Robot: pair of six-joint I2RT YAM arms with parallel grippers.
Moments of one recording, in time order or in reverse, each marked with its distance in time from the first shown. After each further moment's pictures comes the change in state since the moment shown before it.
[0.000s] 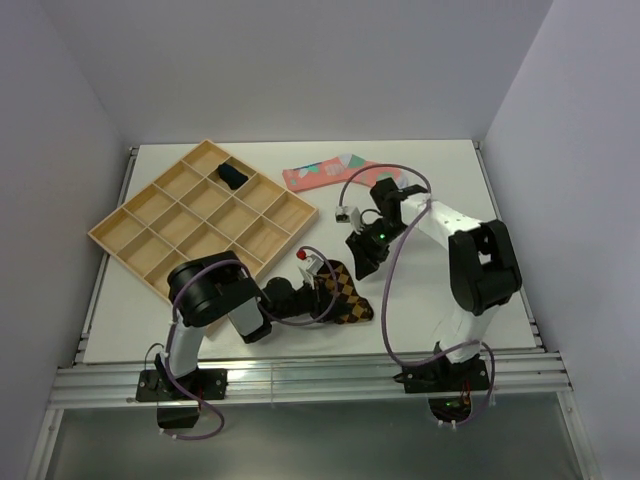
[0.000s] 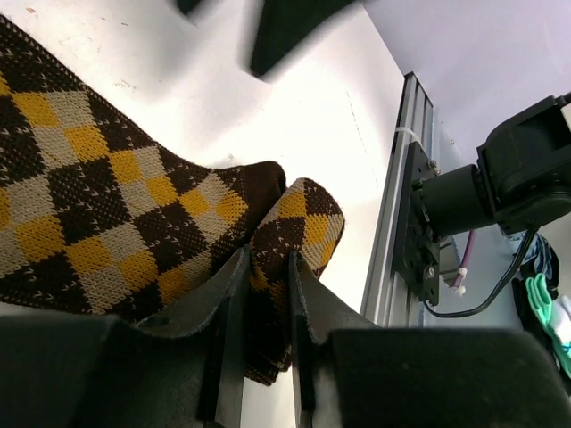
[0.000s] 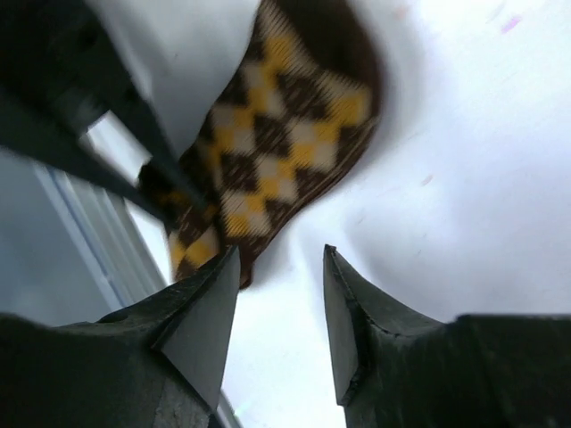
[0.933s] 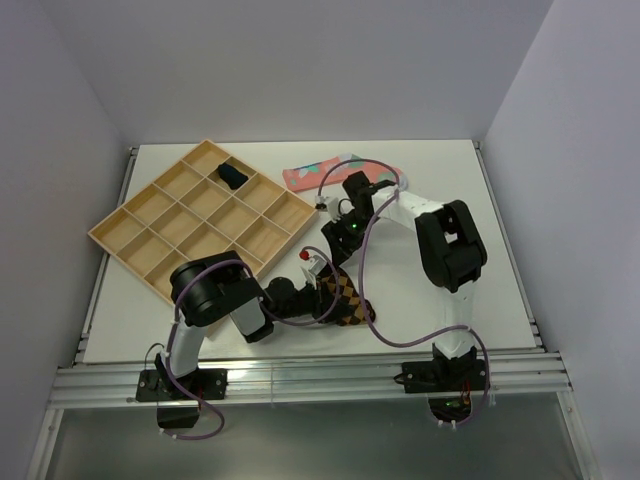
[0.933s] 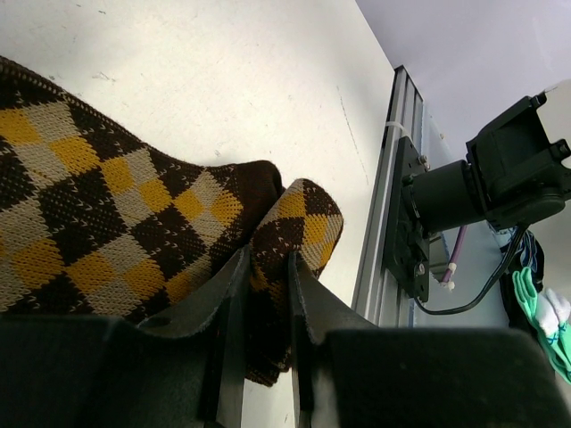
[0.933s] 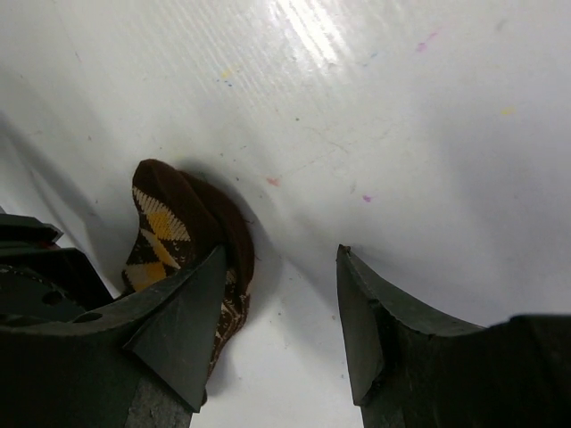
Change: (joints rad) left arm -0.008 0.016 0.018 0.002 0.021 -0.029; right arm 0.093 0.283 0.223 0.175 0.110 0.252
